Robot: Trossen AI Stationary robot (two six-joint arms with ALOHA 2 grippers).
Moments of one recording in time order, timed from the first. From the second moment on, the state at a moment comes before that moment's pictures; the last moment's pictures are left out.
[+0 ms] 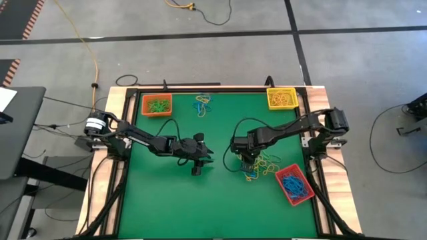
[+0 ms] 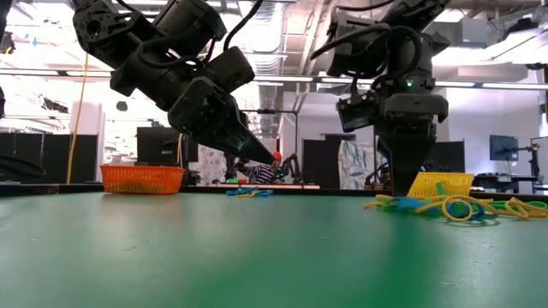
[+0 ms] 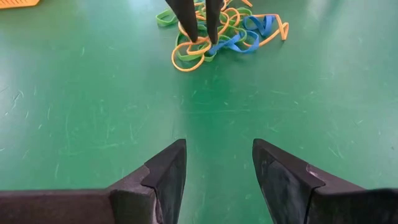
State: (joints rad) left arm -0.07 1.70 0.70 0.42 -0.06 0.03; right arm 0.04 1.72 1.03 -0.69 -0.07 0.34
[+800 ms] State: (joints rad) left arm -0.07 1.70 0.70 0.42 -0.06 0.02; right arm 0.07 1.62 1.07 -0.79 0.05 0.29
